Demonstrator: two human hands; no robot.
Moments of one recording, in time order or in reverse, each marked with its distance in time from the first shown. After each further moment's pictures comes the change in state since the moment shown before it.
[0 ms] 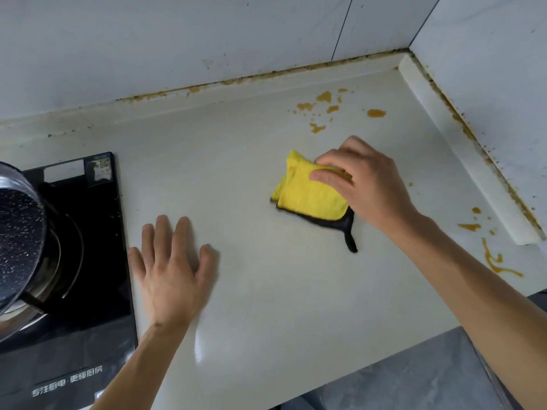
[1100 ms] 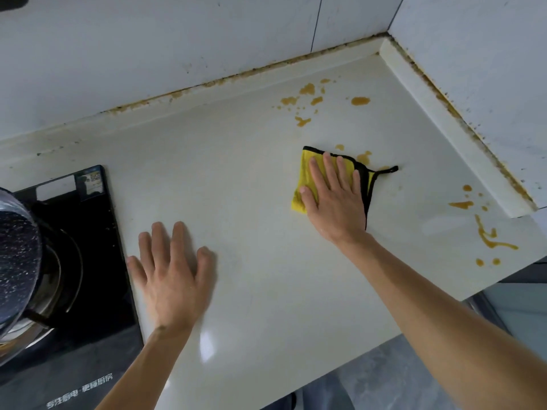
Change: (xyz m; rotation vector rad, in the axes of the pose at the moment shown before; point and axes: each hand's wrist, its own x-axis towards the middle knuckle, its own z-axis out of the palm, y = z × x) left_hand 0.004 0.002 -0.003 0.066 -0.089 -0.004; right_hand -0.053 0.017 0.093 -0.368 -0.306 0.503
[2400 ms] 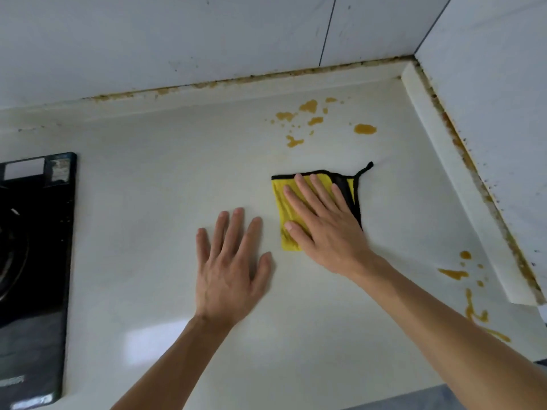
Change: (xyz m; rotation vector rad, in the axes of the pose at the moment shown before) left_hand -0.004 0.156 0.054 -0.003 -0.047 0.287; right_hand 0.050 0.077 -0.009 -0.045 -0.020 -0.583
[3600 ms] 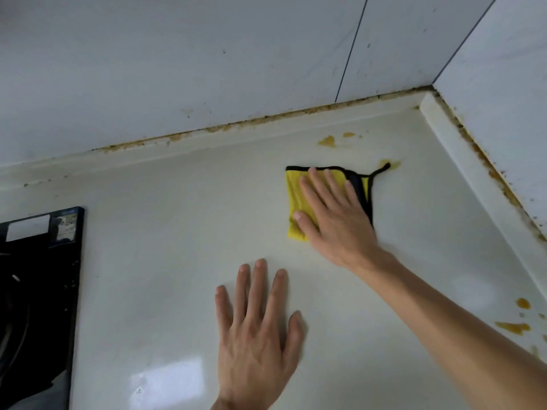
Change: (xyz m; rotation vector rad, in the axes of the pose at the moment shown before) left_hand 0.001 -0.002 0.013 -0.005 0.100 0.016; right_hand 0.097 0.000 -0.009 0.040 -0.011 0.190
